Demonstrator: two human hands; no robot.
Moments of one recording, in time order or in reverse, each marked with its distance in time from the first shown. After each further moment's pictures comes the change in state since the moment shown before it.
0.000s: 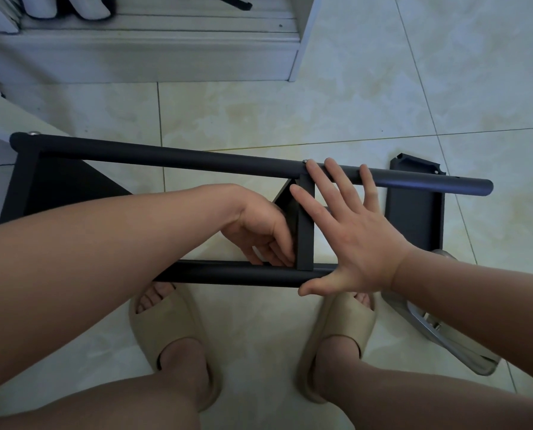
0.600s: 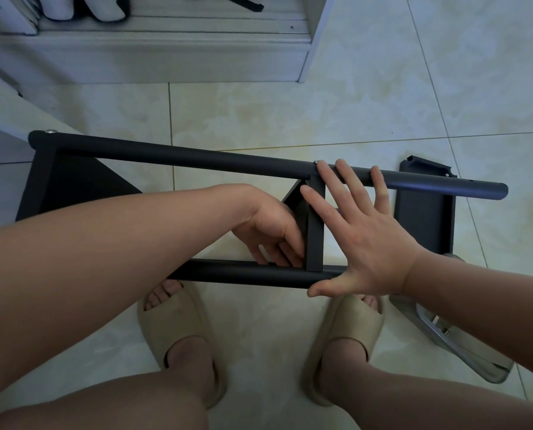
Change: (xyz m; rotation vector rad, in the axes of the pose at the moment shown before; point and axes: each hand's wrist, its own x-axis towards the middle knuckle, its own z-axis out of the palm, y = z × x) left_hand -0.002 0.003 0.004 0.065 0.037 -0.029; right_hand 0.001 0.000 0.003 0.009 0.028 -0.015
